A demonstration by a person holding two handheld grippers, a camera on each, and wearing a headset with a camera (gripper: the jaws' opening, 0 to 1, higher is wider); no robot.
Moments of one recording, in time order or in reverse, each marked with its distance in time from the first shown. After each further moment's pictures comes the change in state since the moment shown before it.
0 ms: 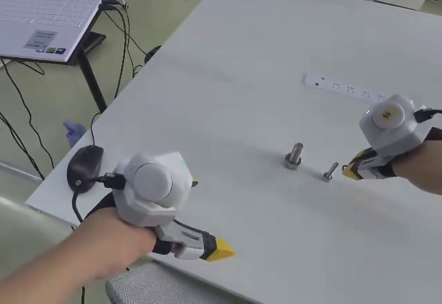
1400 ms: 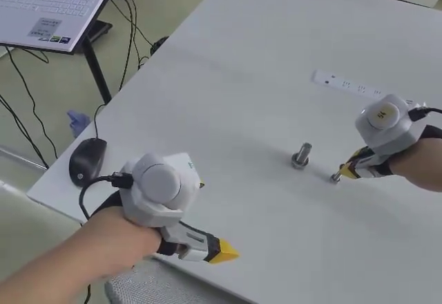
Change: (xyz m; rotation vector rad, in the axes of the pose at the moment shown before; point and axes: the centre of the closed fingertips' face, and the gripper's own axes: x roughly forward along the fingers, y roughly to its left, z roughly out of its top) left arm 0.008 0.004 -0.008 -0.008 0.015 -0.015; right arm 0.030 -0.004 0.006 -0.058 0.035 0.039
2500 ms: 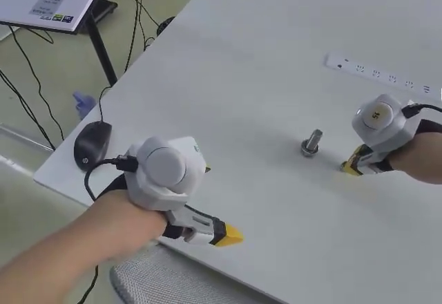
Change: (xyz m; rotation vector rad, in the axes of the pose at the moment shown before) left arm 0.005 0.007 0.001 -0.005 -0.006 -0.002; right arm 0.028 0.005 -0.012 -0.093 0.080 0.038
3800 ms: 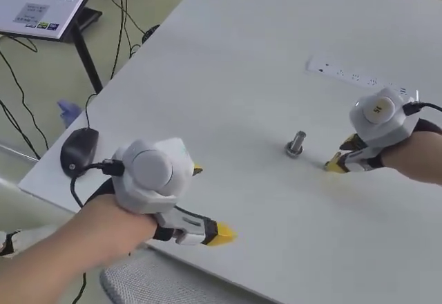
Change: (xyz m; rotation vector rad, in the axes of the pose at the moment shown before) left arm -0.005 -0.008 0.010 0.041 -0.032 0.006; right arm -0.038 0.002 0.011 0.086 -0.160 -0.046
